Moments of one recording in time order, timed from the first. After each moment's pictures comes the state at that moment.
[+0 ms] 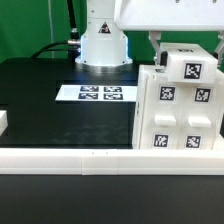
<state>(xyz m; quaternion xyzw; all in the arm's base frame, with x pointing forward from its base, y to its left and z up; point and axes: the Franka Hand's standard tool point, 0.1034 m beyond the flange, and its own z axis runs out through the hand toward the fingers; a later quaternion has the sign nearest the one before) 0.630 0.087 0.150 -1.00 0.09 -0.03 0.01</state>
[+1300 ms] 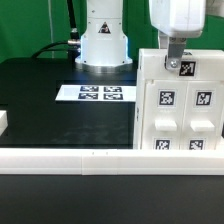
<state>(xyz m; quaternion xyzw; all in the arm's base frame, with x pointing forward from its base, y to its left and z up) 0.617 0.066 0.147 -0.67 0.74 -0.01 0.03</state>
